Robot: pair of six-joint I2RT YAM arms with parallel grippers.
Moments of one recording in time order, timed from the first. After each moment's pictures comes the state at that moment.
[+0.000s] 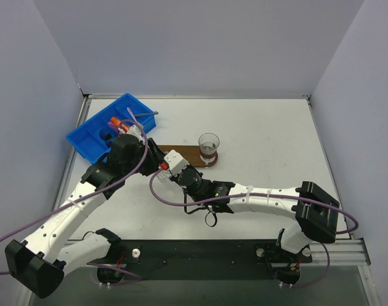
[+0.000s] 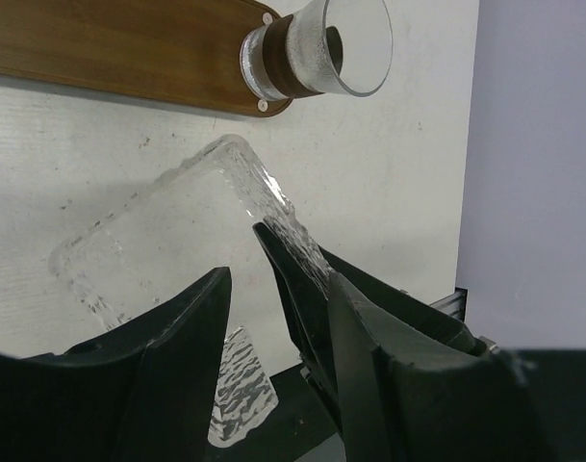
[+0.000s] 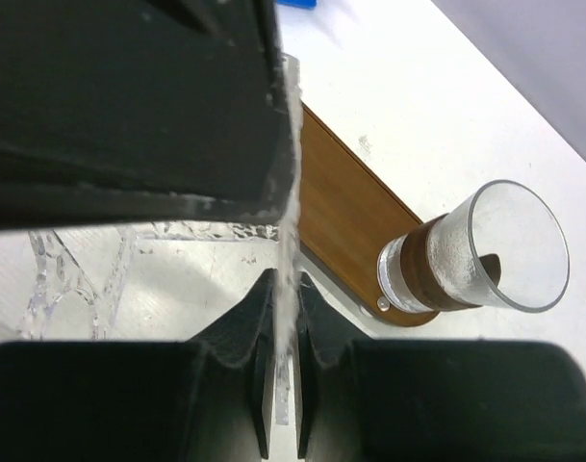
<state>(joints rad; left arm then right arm) -0.54 1.01 0.95 -0.51 0.10 -0.92 1.18 1.55 0.95 0.16 0.63 -0.13</state>
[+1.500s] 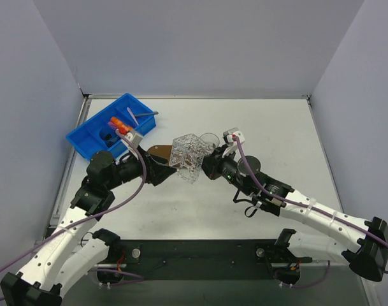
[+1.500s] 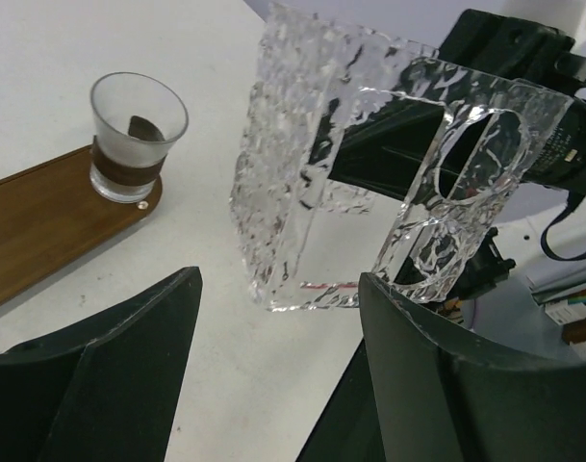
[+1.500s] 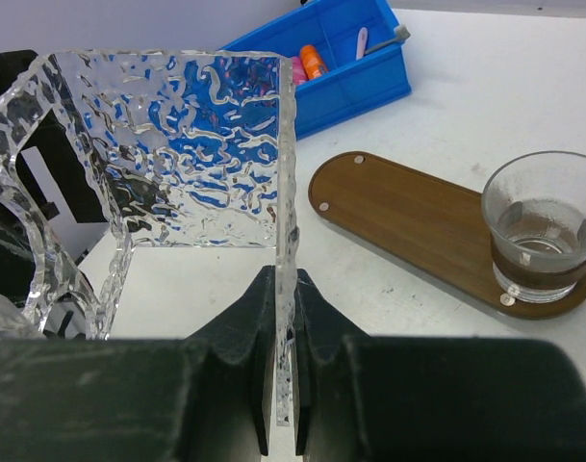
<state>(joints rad) -0.42 0.74 0.69 -0.04 0.56 -0.50 0.94 1.03 0.75 0.17 0.21 0.42</state>
